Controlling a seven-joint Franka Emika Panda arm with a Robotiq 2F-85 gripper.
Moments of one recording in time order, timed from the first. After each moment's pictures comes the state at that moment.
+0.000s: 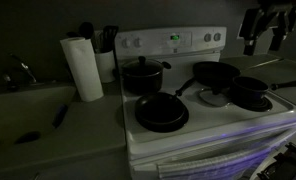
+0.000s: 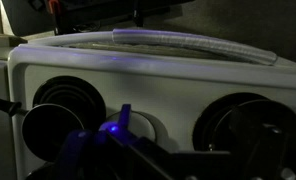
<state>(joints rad) 0.07 -0.52 0.25 -2.22 0.13 1.64 0.45</state>
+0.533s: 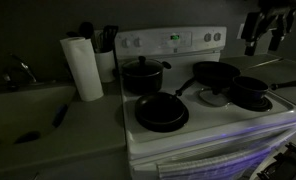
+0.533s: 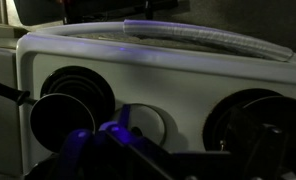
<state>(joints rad) 0.07 -0.52 0.21 -2.24 0.09 1.67 0.38</state>
